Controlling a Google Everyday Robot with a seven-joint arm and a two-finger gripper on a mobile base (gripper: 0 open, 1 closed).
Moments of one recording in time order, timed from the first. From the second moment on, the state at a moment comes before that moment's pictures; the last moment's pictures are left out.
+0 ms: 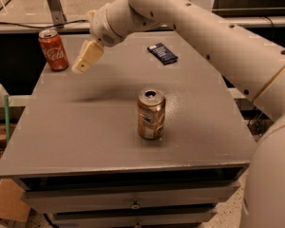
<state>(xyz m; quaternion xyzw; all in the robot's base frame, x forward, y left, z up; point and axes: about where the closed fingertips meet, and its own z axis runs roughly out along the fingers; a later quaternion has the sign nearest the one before) 0.675 0.161 0.931 -0.64 0.59 0.18 0.45</state>
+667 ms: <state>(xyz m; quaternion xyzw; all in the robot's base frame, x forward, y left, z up) 0.724 0.232 0.888 -0.63 0.58 0.24 0.46</state>
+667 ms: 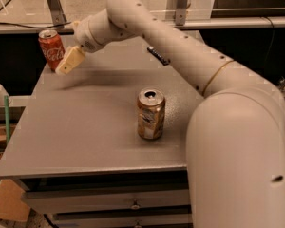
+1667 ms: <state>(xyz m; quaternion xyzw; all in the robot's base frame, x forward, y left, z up) 0.741 0.297 0.854 -0.61 0.58 0.30 0.45</state>
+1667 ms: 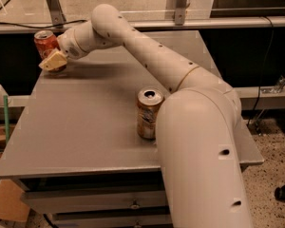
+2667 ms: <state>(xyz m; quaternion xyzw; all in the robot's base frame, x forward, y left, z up) 0.715 0.268 0.904 -0.60 0.57 0.33 0.46</state>
